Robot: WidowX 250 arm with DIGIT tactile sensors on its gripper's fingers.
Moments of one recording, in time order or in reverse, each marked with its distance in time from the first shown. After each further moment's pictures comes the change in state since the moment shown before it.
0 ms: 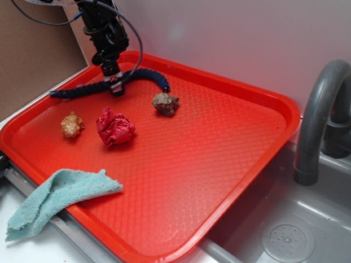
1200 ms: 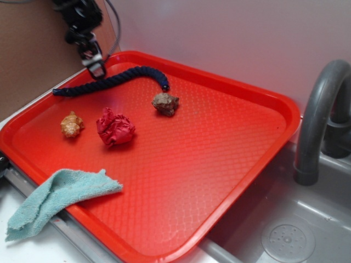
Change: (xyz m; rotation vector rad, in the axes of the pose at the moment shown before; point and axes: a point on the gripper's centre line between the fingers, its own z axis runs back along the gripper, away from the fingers) arm -0.004 0.032 0.015 -0.081 -0.154 0.062
